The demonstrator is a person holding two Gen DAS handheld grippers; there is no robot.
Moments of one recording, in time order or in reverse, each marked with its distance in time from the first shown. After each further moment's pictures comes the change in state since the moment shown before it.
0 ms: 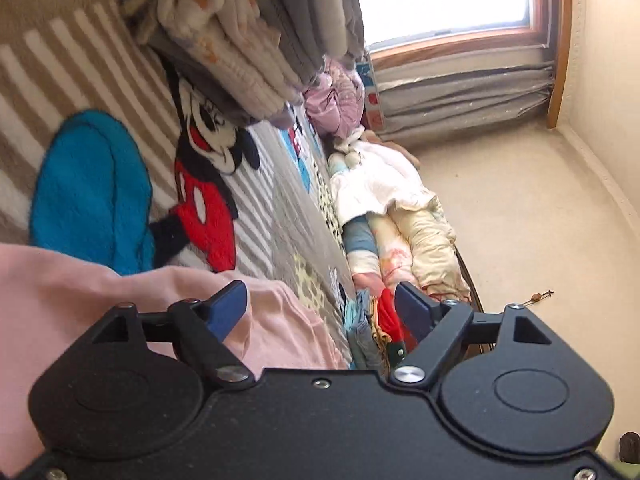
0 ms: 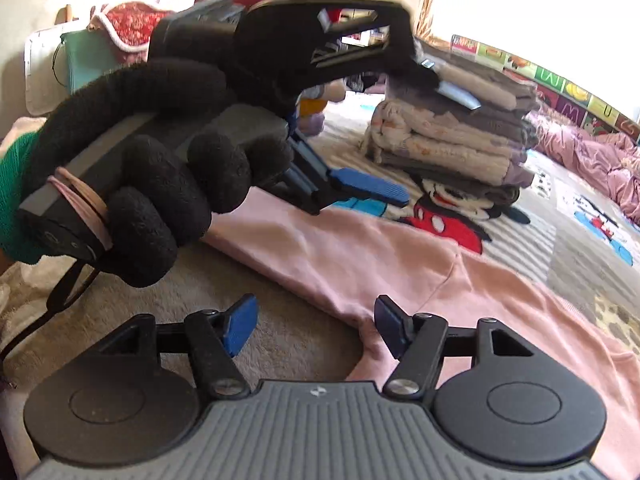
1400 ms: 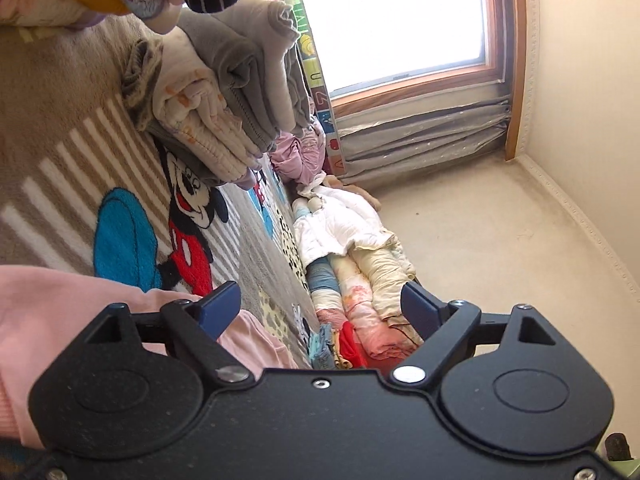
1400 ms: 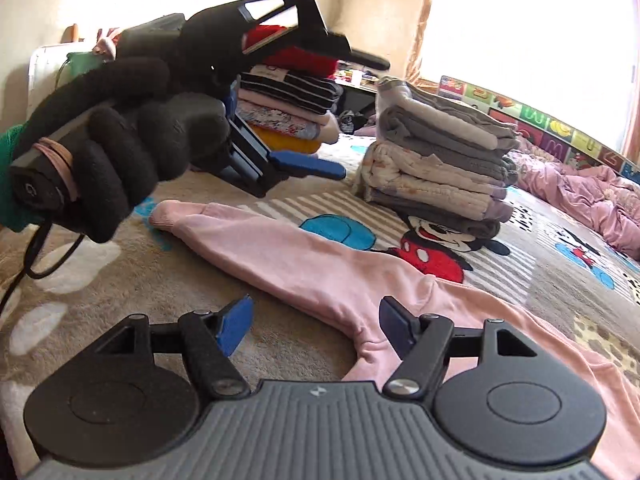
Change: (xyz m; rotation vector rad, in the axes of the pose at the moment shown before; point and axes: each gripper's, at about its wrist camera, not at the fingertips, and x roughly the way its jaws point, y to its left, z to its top) left arm -0.115 -0.021 -0.017 0.031 -0.191 -0.125; right arm -0.026 0.016 -0.008 -0.071 -0.148 -0.038
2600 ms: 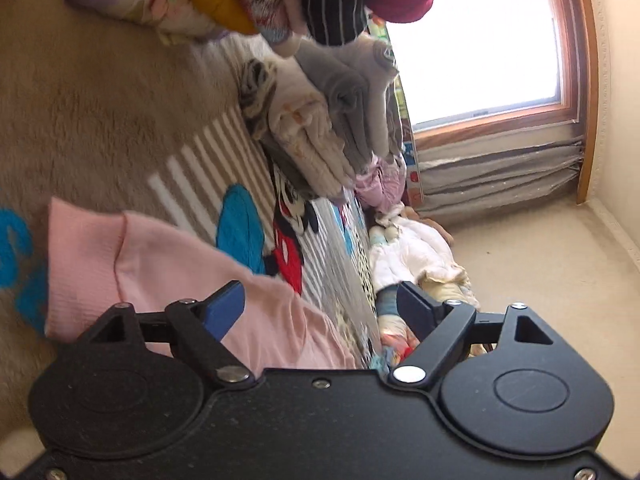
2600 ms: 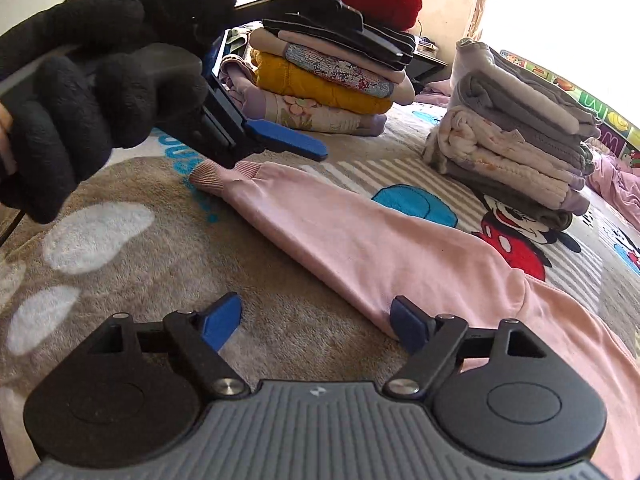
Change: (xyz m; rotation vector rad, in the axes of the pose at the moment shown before) left arm -0.031 0.029 -0.022 -0.087 -0.052 0.309; right arm 0.042 0.026 0.005 -0.047 0.116 0.103
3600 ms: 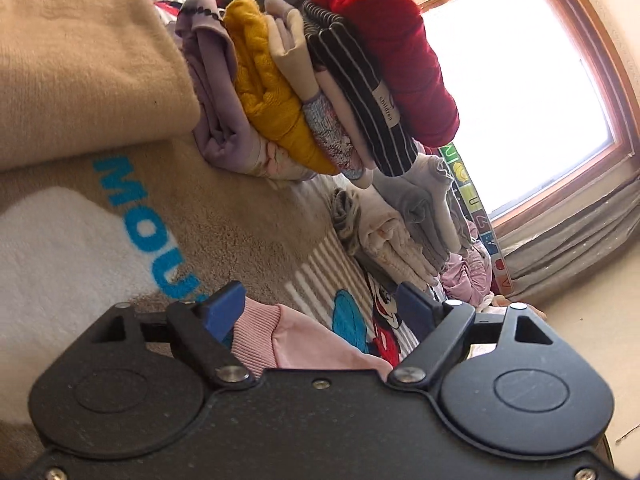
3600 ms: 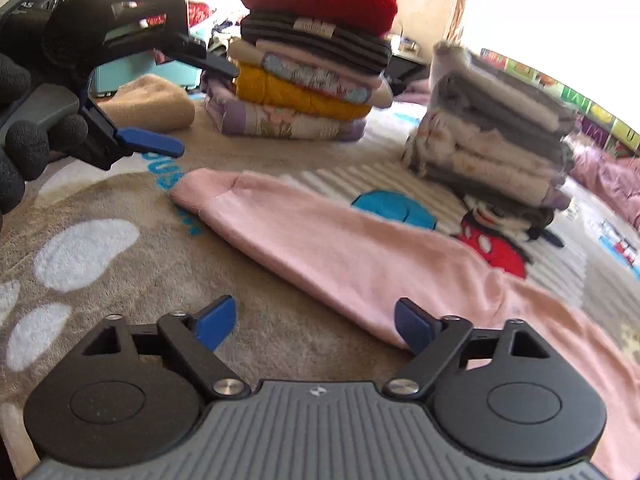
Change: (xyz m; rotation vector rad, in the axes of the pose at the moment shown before) left arm -0.089 -0.017 -0.024 0.105 -0.451 0.261; right arm -0.023 -0.002 0.006 0.021 -0.081 -0.075
